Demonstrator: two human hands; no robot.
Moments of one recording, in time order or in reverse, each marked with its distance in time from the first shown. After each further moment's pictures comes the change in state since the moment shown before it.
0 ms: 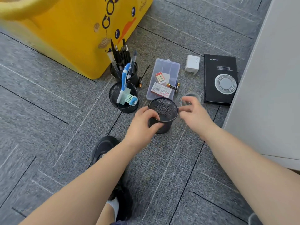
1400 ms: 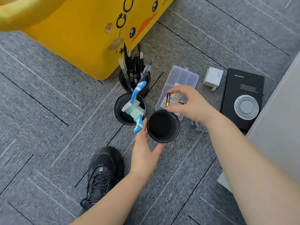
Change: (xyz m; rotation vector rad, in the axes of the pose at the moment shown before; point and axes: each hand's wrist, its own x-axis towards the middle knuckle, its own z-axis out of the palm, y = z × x) left_hand 0.002 -0.003 0.022 -0.350 0.217 -0.333; right_hand 0.098 -0.071 0.006 -0.342 -0.300 -0.290
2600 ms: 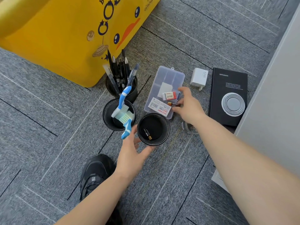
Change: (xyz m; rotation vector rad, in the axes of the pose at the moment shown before) left_hand 0.010 0.001 -0.017 0.137 -0.095 -0.039; right_hand 0.013 0.050 0.001 -0.132 0.209 0.287
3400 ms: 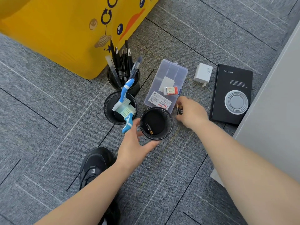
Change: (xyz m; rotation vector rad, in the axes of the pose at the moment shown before) left_hand 0.005 0.004 0.001 0.051 -0.009 0.044; right_hand -0.018 0.002 0.006 -0.527 -0.050 -0.036
